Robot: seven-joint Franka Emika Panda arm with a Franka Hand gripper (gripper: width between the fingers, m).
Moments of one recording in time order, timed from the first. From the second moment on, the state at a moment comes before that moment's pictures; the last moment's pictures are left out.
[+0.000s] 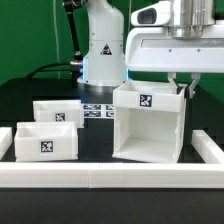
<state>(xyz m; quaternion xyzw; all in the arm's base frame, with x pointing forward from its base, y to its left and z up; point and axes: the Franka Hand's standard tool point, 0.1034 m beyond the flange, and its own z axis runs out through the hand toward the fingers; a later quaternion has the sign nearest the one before) 0.554 0.106 0.105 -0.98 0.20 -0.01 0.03</state>
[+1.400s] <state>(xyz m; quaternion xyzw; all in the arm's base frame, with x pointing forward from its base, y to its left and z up) 0.566 0.108 0.102 -0.80 0.59 0.03 0.07</state>
